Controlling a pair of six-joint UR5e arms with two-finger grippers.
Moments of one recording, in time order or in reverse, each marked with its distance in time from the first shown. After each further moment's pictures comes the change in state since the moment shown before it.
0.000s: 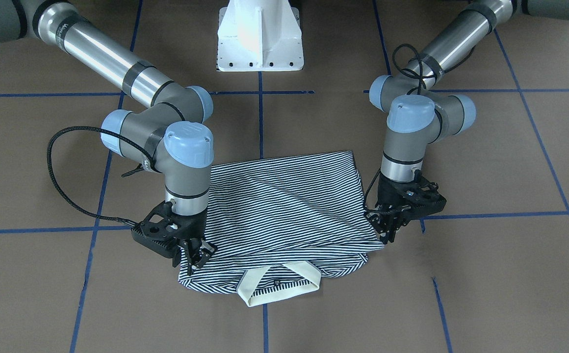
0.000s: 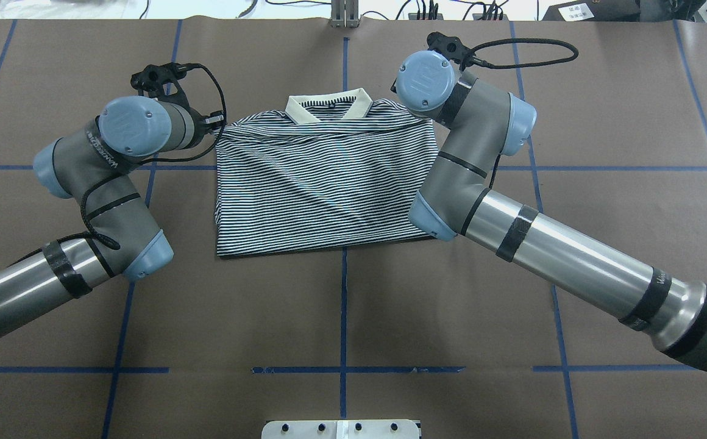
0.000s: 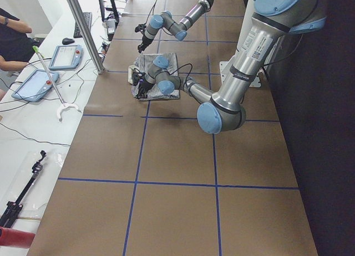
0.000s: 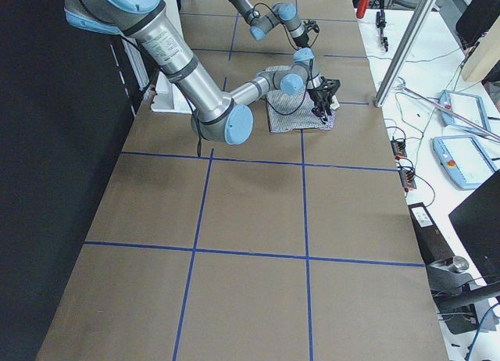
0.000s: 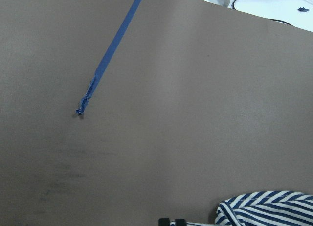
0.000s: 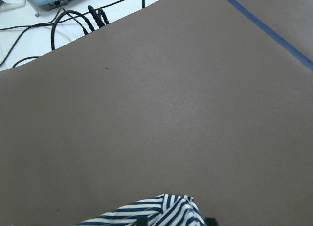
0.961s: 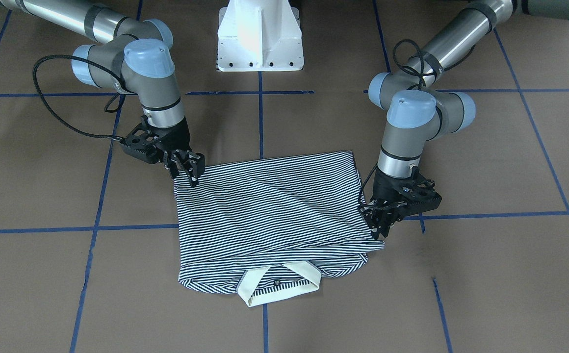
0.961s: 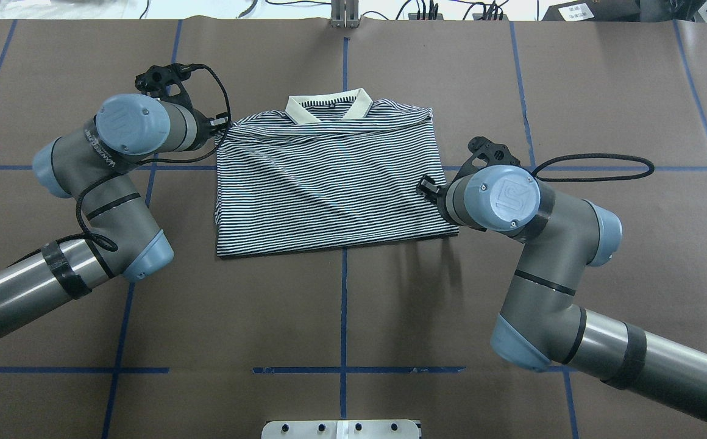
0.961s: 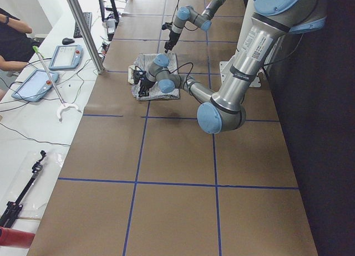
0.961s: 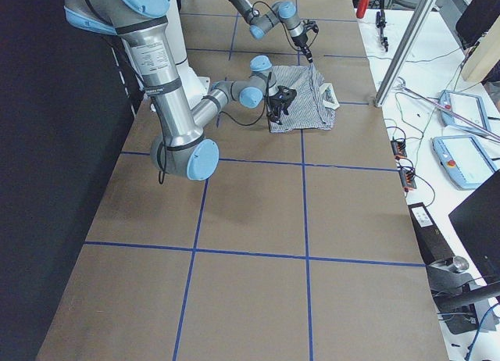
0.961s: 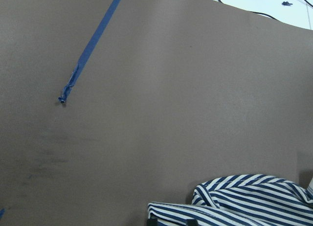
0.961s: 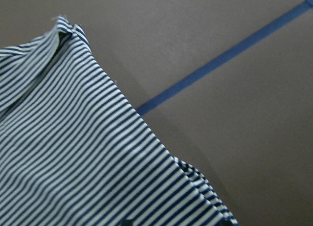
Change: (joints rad) left arm 0.001 0.001 -0.017 -0.012 -0.048 -0.005; right arm -0.187 -0.407 0.513 -0.003 0.083 0.185
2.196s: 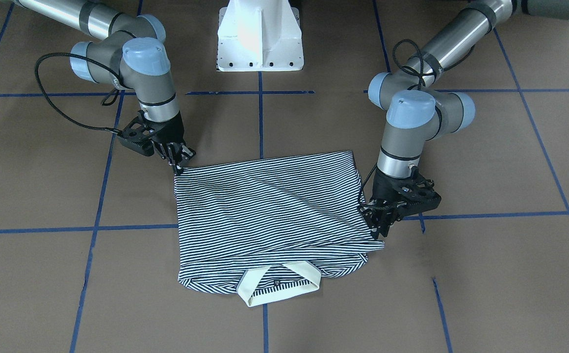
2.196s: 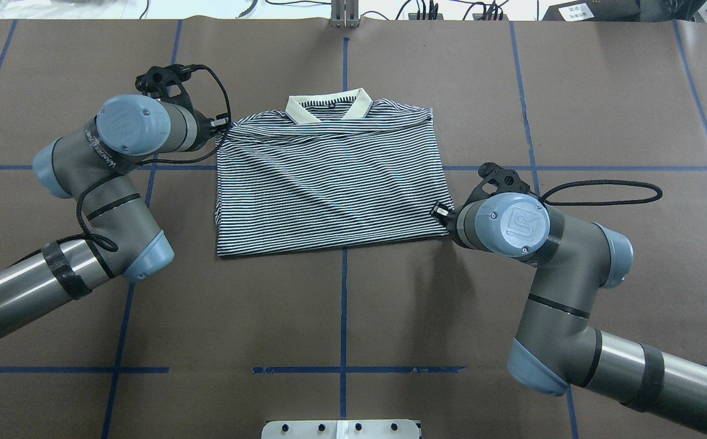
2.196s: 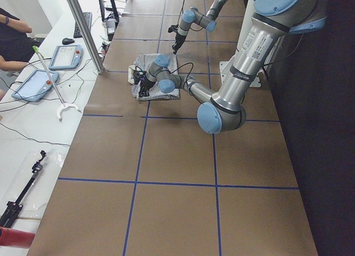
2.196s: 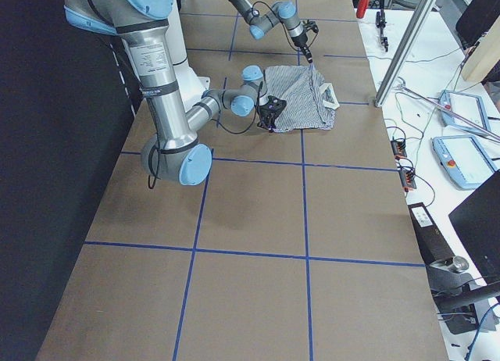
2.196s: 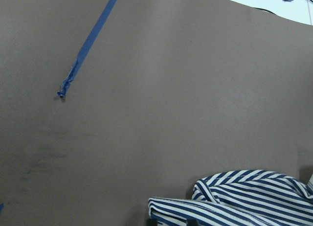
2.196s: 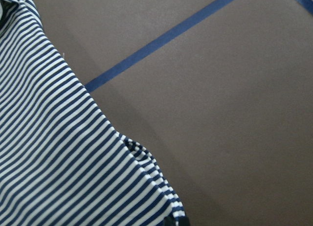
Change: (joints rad) left arm 0.001 0.000 0.001 0.000 0.000 -0.001; right arm -0.042 -0.078 0.061 0.002 -0.007 0.018
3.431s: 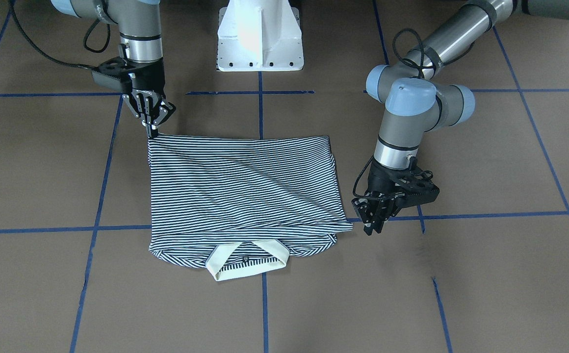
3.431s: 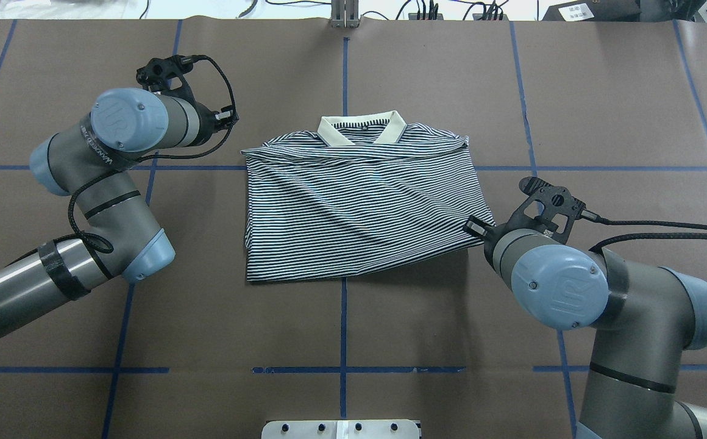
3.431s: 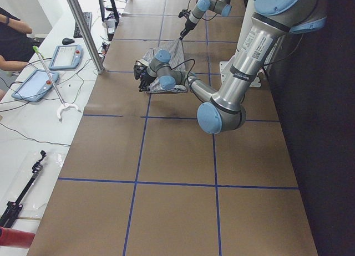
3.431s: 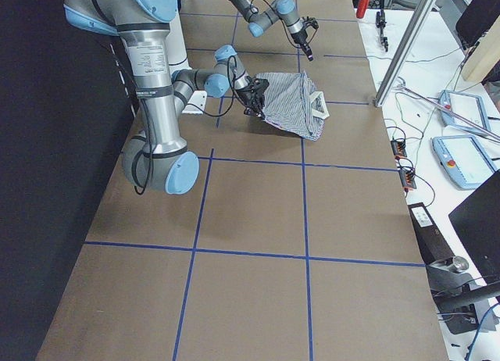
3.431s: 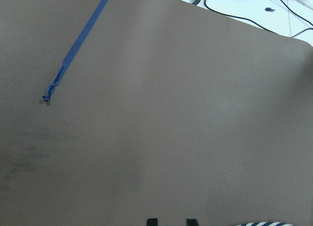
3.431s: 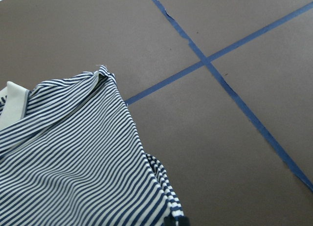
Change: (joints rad) left arm -0.002 0.000 -0.059 0.003 -0.004 -0.018; right arm -0.106 -0.110 0.360 -0.344 -0.272 0.018
